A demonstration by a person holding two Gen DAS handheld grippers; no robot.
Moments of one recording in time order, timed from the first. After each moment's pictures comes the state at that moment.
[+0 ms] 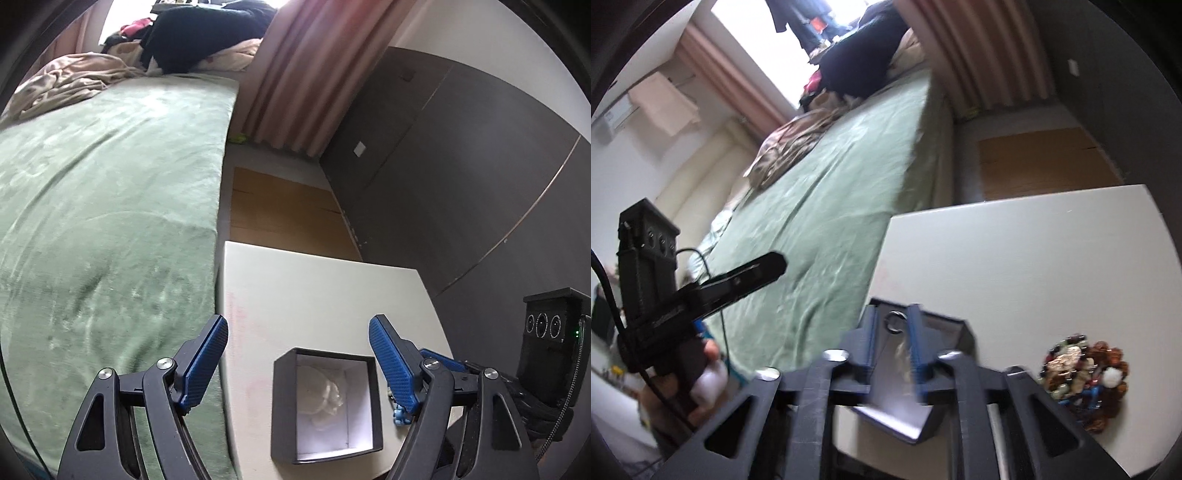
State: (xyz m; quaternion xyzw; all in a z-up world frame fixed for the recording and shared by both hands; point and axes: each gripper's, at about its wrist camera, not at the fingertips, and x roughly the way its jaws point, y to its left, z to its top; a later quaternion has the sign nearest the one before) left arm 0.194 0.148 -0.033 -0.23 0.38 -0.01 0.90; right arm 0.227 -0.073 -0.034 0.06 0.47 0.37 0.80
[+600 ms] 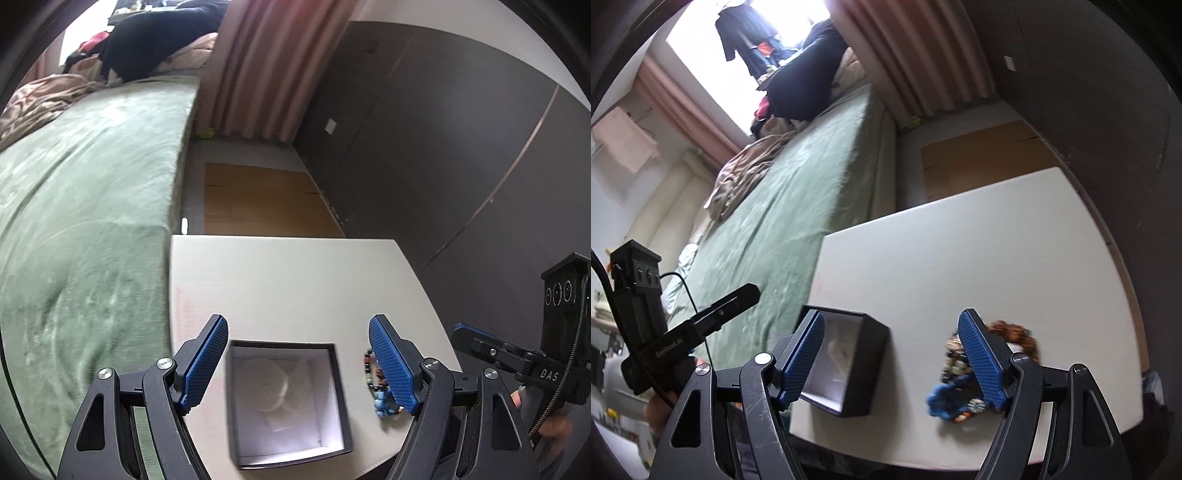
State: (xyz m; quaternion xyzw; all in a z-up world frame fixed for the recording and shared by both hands) left arm 0.216 0.079 -0.035 -0.17 0.40 -0.06 0.90; right arm 0.233 -0.168 -0.020 0.10 0.48 0.27 0.83
